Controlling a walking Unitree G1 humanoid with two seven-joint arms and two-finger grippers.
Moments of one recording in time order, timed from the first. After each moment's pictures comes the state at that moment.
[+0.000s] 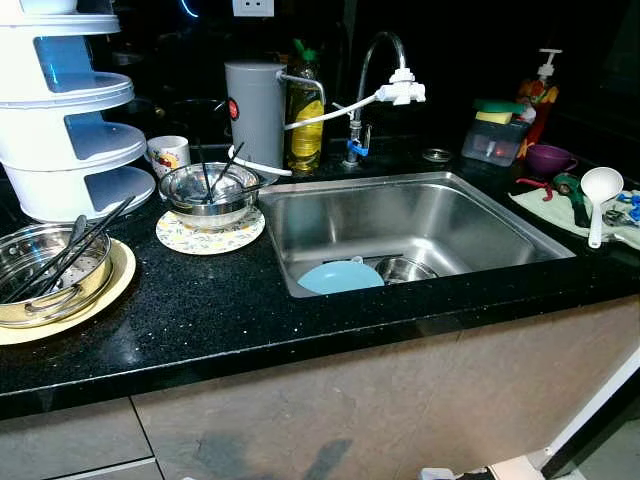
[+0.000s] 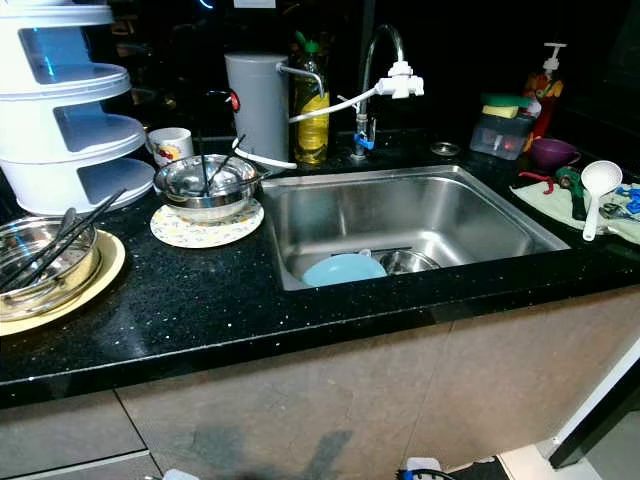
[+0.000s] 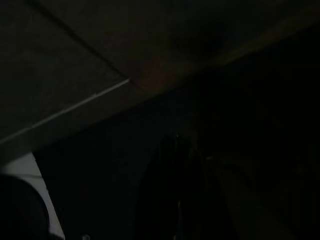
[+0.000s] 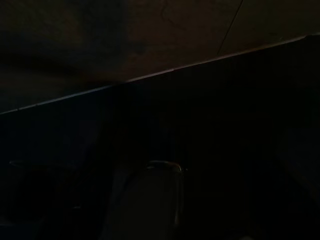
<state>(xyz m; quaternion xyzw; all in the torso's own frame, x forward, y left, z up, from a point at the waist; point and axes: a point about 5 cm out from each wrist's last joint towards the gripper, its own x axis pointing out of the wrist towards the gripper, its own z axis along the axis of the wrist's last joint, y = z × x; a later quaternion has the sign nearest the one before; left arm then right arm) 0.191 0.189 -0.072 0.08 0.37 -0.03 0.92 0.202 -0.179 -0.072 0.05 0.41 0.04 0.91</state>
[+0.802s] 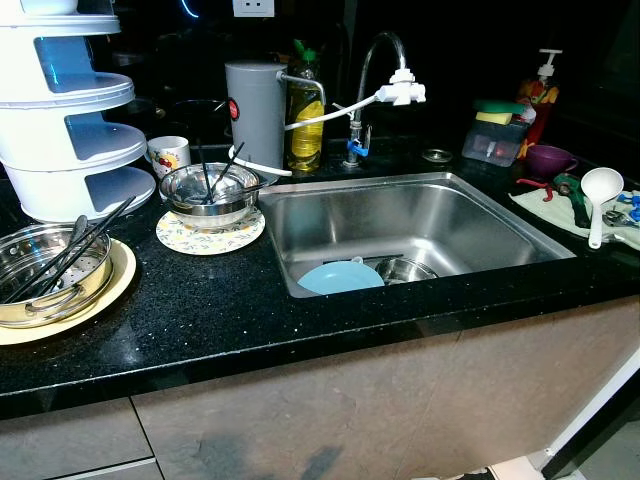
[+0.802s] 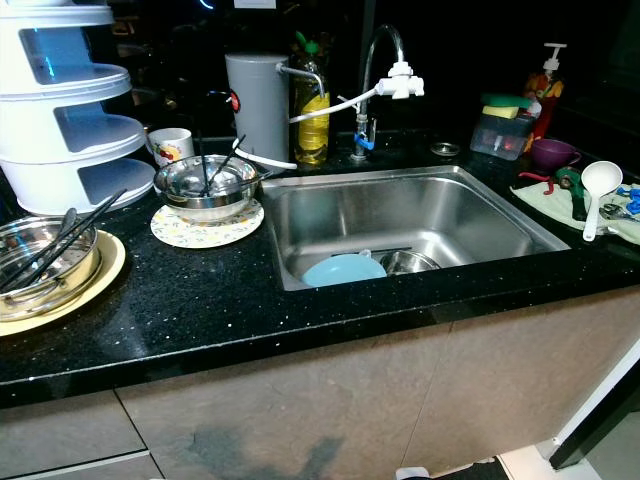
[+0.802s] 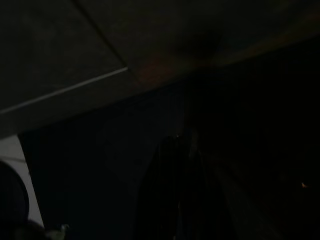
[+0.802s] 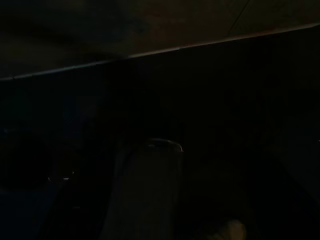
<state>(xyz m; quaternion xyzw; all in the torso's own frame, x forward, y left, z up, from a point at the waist) 0.181 0.185 -0.077 0.04 0.37 -0.01 0.93 0.193 -0.171 -0.079 0.01 0.45 0.07 0.89</state>
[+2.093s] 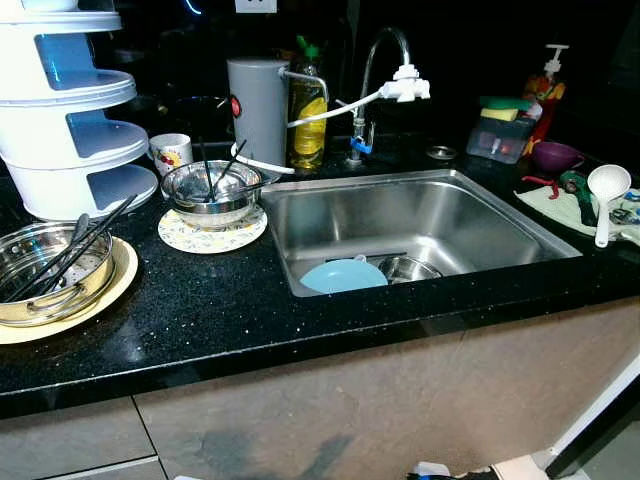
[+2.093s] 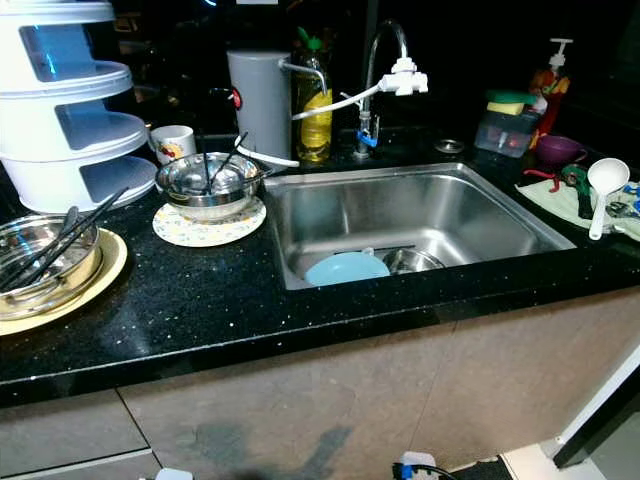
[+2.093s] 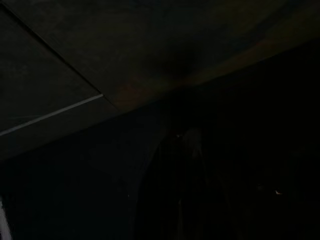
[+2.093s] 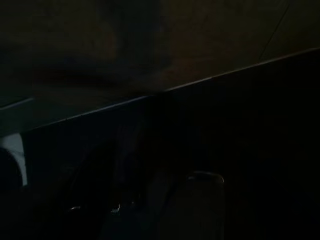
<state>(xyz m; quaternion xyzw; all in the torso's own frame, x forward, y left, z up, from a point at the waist) 0.190 0.173 -0.069 0.01 0.33 -0.07 0.94 0.205 -0.165 -0.070 0.12 0.39 0.08 0.91</state>
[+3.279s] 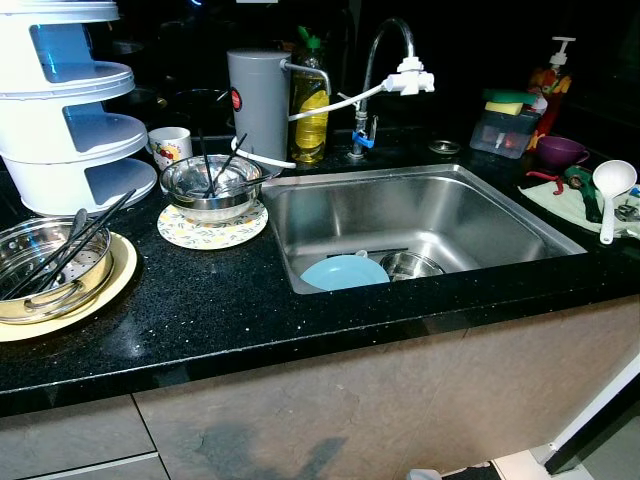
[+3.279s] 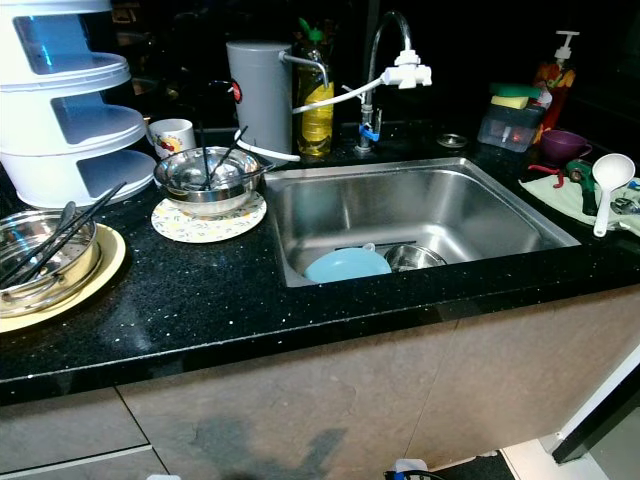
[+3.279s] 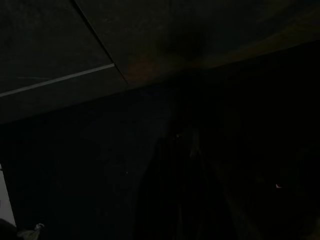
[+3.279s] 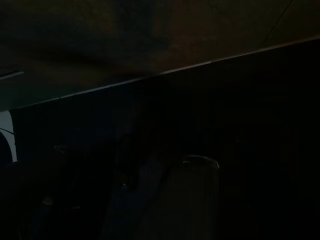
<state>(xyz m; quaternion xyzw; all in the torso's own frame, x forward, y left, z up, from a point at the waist) 0.186 0.182 -0.074 -0.01 0.37 -0.02 0.93 0.202 -0.163 -0.072 0.10 0.41 0.09 0.90</state>
